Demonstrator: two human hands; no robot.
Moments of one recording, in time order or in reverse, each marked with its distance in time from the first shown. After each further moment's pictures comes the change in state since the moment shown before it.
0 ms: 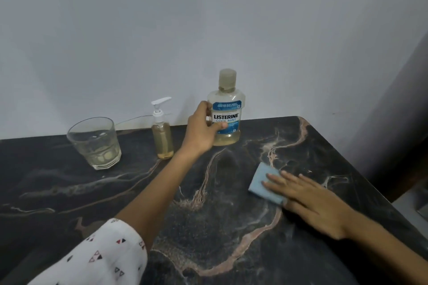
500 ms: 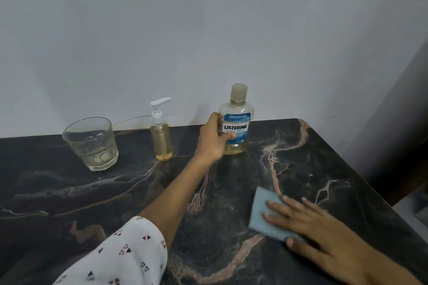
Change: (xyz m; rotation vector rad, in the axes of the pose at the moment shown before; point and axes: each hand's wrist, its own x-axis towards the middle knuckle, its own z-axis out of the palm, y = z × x) left_hand 0.007 -0.025 0.032 -0.040 -0.052 -0.126; right_hand -0.032 -0.014 0.016 0.035 0.008 -0.093
